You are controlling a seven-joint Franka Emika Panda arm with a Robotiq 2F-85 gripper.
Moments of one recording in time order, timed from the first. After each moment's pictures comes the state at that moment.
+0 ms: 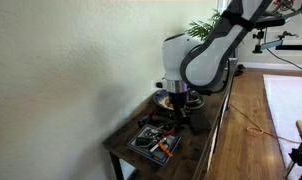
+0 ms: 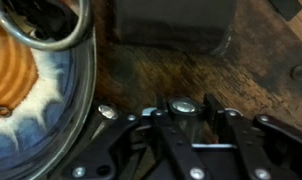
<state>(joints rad) -0.05 0.45 0.06 -2.15 -0.20 2.57 -0.54</state>
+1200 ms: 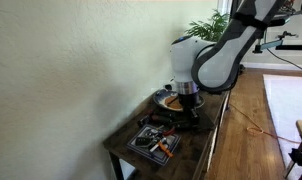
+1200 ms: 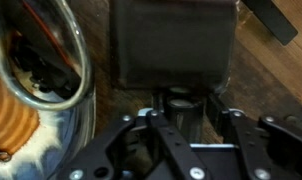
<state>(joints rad) -0.04 0.41 0.02 -2.23 -0.26 2.56 -0.53</state>
